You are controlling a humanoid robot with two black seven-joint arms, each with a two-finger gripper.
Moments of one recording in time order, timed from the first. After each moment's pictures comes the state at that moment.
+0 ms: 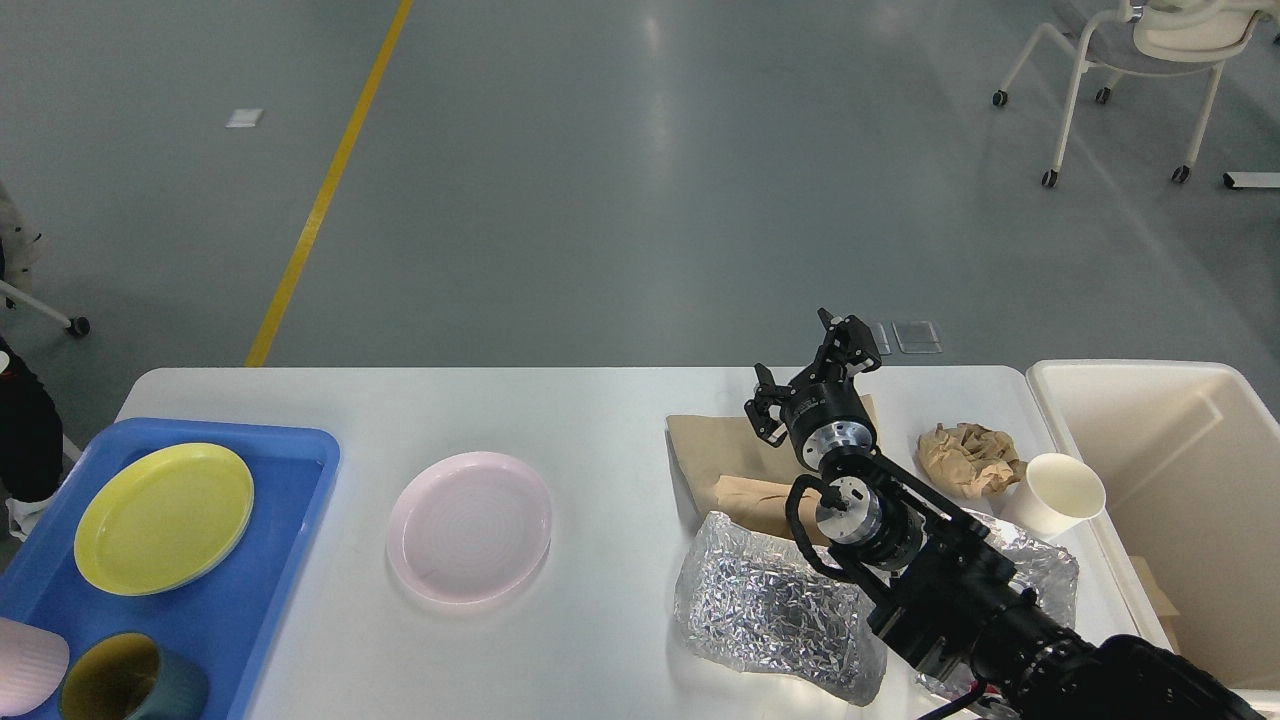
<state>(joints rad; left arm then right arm) -1.33 0.90 1.38 -1.09 -0.06 -0.16 0.04 0.61 0.11 0.89 0.60 -0.16 -0.06 0.38</state>
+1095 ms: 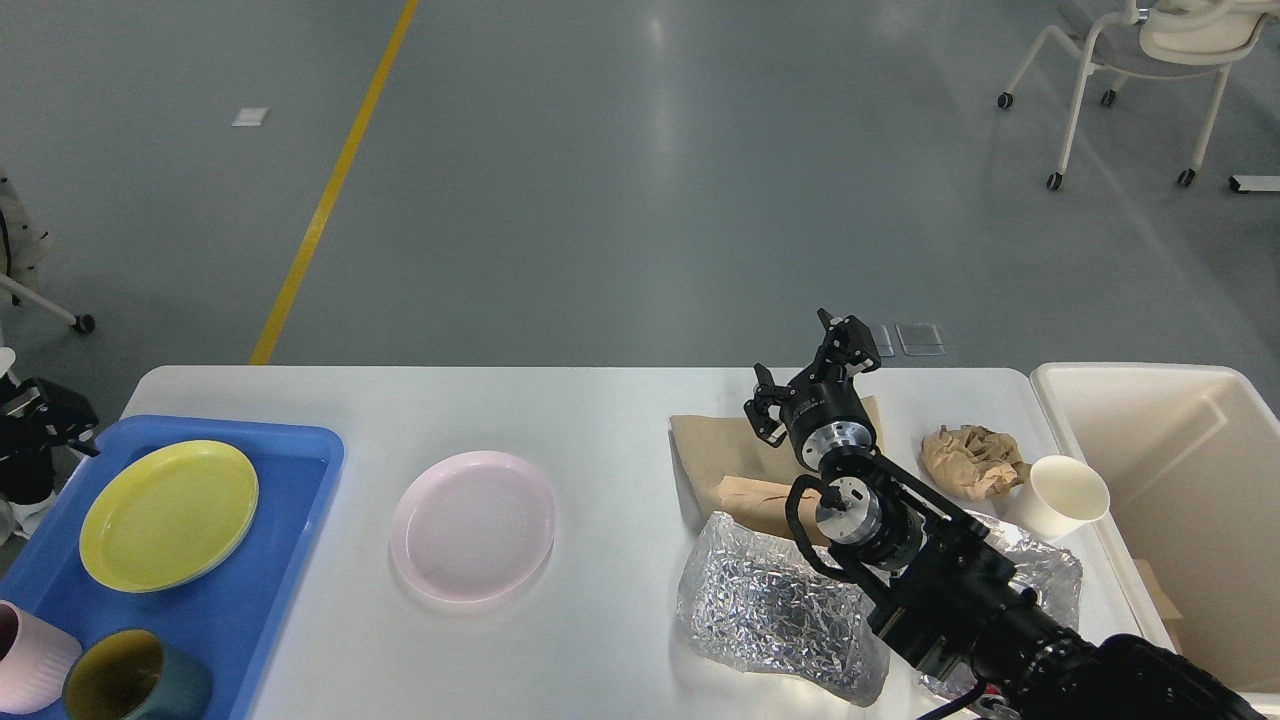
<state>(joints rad) -1.87 0.65 1.53 -1.10 -0.06 -0.62 0.04 0.61 0.11 0.89 0.60 -0.16 -0.06 0.38</state>
